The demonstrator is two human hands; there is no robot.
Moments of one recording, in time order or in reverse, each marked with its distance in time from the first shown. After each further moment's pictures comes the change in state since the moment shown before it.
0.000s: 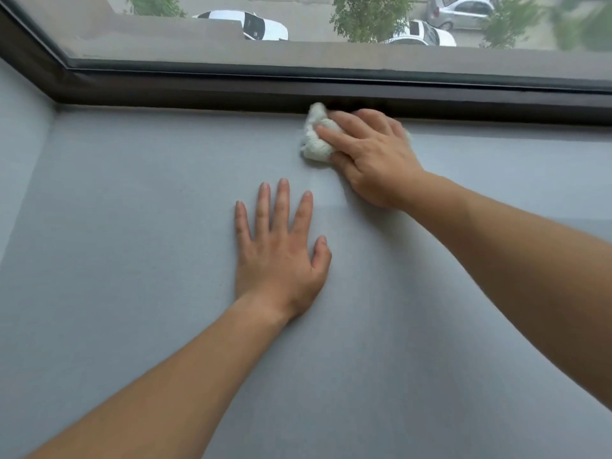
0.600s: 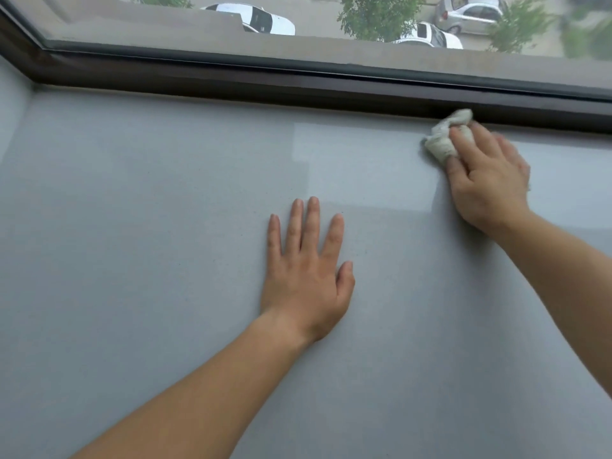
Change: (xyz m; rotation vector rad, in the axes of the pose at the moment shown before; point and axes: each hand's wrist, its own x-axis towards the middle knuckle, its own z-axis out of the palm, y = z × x) left_hand -0.035 0.085 0.017 -0.013 -0.023 0.115; right_hand -0.119 0.131 -0.028 0.012 0.039 0.515
